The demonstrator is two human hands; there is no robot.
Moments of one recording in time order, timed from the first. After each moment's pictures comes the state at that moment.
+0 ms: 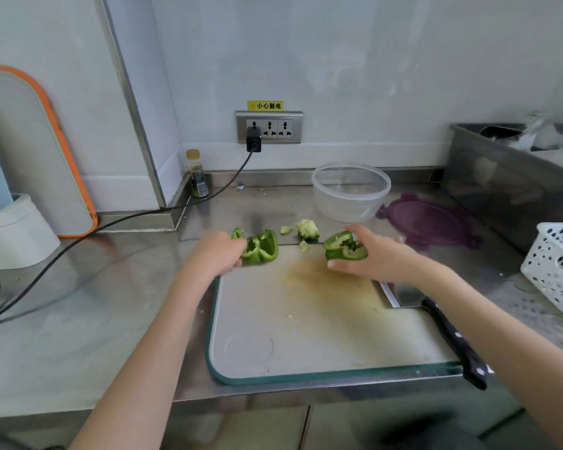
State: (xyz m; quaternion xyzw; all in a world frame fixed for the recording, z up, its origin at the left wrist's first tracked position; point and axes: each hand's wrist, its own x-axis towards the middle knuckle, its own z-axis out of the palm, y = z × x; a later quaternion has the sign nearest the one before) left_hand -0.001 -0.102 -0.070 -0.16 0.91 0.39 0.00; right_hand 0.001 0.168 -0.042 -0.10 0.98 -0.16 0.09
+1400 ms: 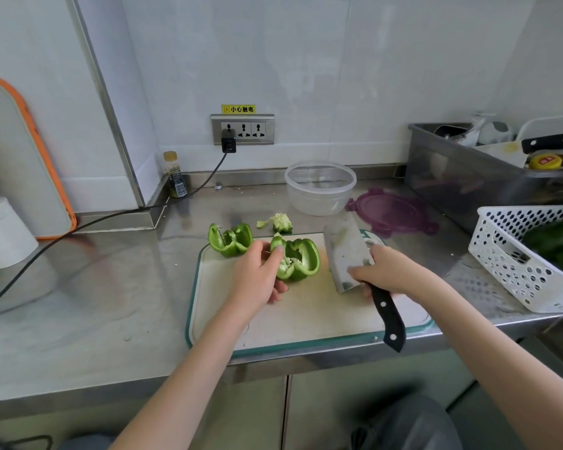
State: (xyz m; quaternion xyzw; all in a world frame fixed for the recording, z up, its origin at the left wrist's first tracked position) left_hand 0.065 -0.003 -0.088 -0.03 0.78 0.63 -0.04; right_hand 0.053 0.206 -0.046 0.06 0.96 -0.26 0.12
